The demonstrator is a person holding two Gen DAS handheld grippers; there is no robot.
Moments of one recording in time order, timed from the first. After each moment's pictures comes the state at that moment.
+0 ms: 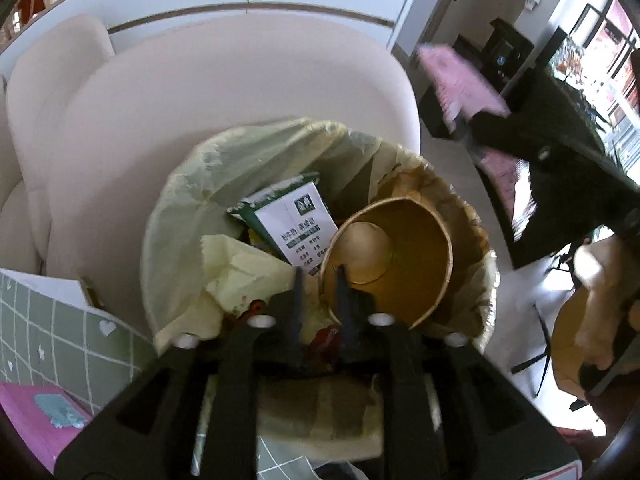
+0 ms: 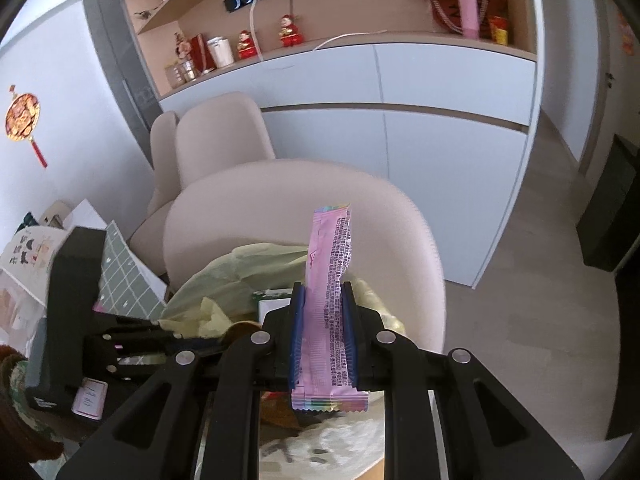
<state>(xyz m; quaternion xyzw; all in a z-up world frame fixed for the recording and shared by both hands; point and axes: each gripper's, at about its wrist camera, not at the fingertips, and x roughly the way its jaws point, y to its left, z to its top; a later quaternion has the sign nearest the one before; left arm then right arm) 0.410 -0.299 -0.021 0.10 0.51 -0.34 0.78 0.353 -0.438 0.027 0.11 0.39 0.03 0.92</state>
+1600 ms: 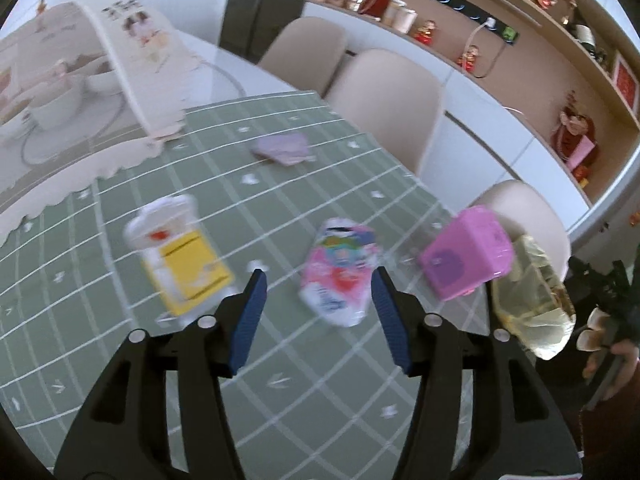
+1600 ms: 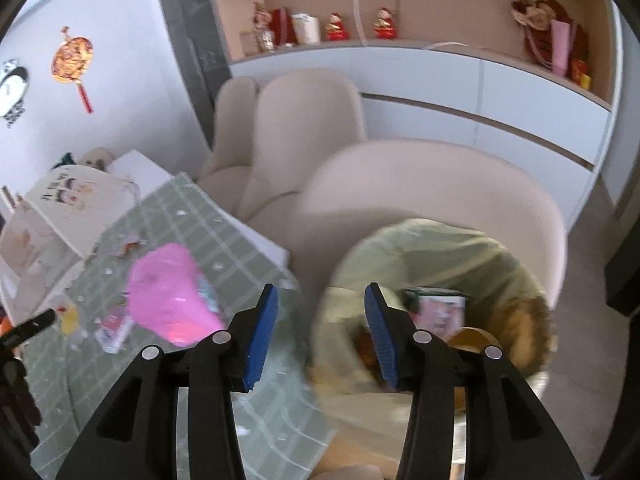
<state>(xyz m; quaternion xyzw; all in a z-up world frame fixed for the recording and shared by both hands) 0.238 0.143 0.012 -0.17 0.41 0.02 0.89 0.337 -0.267 0.038 0.05 0.38 0.12 0.92</state>
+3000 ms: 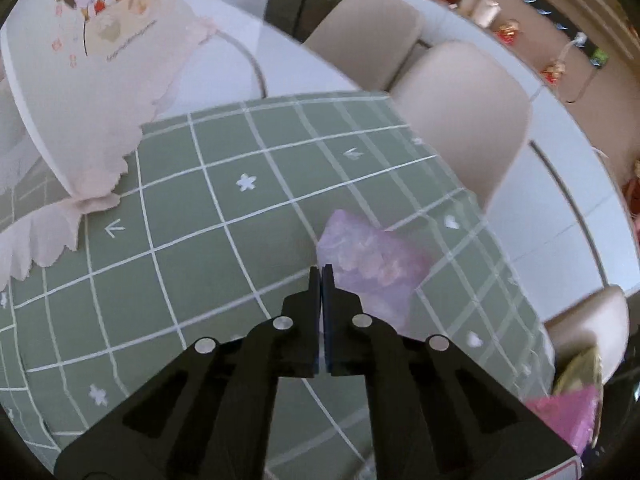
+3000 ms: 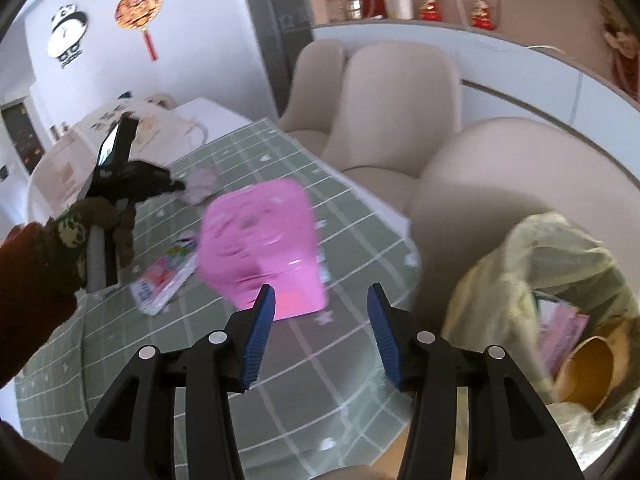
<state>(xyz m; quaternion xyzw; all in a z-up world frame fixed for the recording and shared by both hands) 0.434 0.192 -0.049 -0.20 0.45 0.09 0.87 0.337 -0.169 -0.010 0.00 0.42 0.23 0.88</state>
